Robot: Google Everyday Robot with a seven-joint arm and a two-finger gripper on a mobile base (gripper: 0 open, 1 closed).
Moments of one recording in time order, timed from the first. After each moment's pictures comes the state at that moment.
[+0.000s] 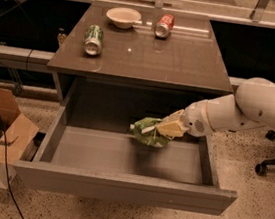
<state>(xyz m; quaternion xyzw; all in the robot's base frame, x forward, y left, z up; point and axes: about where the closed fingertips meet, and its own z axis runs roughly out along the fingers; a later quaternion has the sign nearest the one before) 0.554 -0.094 0.753 -0.46 0.78 0.29 0.31</state>
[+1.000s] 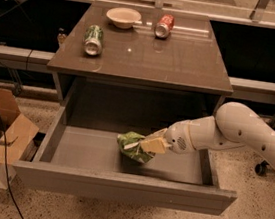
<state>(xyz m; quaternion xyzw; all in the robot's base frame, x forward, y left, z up) 0.526 -0.052 0.699 -0.42 0.78 0.36 0.28</state>
